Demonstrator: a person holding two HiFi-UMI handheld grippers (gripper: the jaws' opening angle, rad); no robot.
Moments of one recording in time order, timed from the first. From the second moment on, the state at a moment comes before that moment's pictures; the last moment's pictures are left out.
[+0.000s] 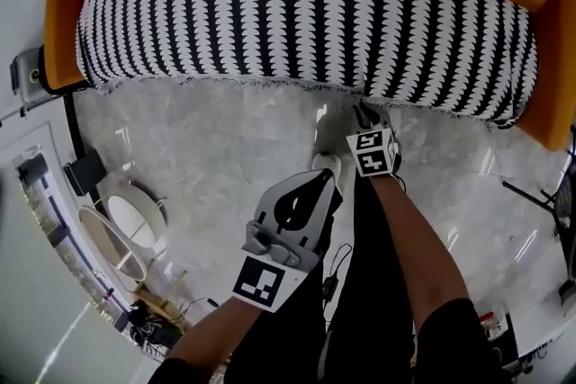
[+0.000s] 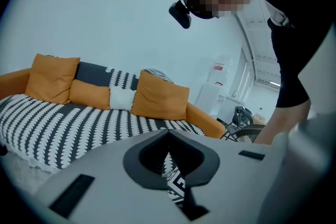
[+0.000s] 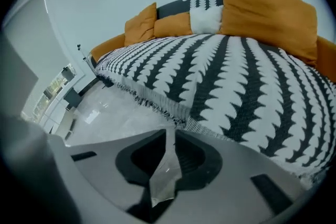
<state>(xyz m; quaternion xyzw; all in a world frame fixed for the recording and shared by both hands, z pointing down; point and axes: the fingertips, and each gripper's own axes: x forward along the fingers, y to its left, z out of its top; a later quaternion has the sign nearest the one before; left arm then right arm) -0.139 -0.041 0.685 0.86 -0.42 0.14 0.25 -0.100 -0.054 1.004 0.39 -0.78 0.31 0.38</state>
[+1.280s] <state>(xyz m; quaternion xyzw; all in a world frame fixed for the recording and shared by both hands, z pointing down) -0.109 0.063 0.321 0.92 -0.36 0.07 0.17 -0.003 0.082 0.329 0.60 -0.77 0.20 0.12</state>
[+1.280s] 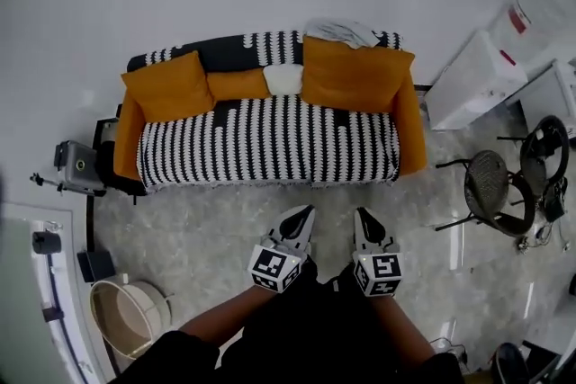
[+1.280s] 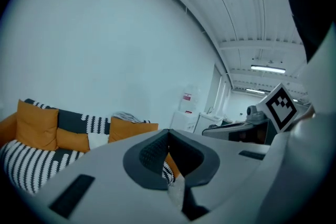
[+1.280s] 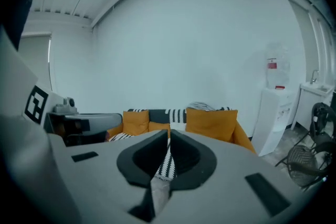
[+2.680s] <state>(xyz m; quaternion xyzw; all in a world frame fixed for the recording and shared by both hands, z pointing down) 0.101 0.165 0.165 0.88 -0.46 0.00 0.08 0.172 0.152 0.157 0.53 -0.85 0.05 -0.01</state>
